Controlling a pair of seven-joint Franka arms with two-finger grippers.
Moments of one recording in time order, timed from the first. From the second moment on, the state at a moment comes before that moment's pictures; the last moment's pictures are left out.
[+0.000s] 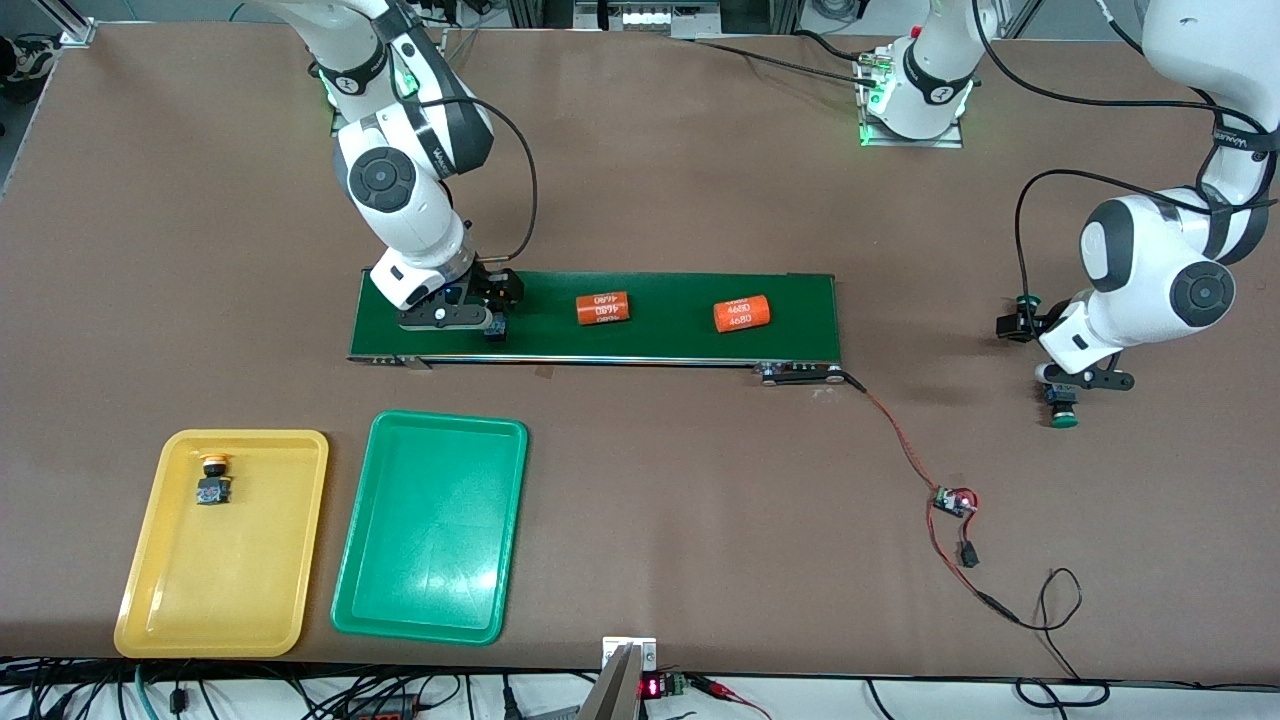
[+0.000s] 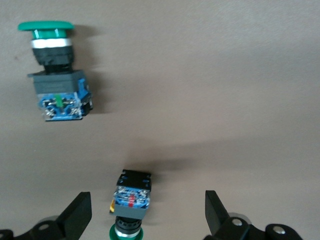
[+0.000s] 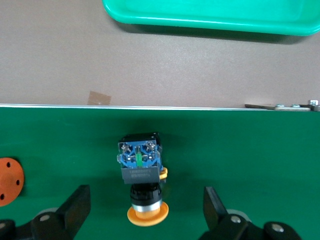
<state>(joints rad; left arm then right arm) 0.10 0.34 0.10 -2.16 0.04 2.28 0.26 0.47 0.24 0.05 -2.20 0.03 2.46 0.48</state>
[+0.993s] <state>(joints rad) 0.10 0.42 0.12 -2.24 0.05 2.42 0.28 0.44 0.29 0.02 -2.19 -0.06 2.53 0.46</state>
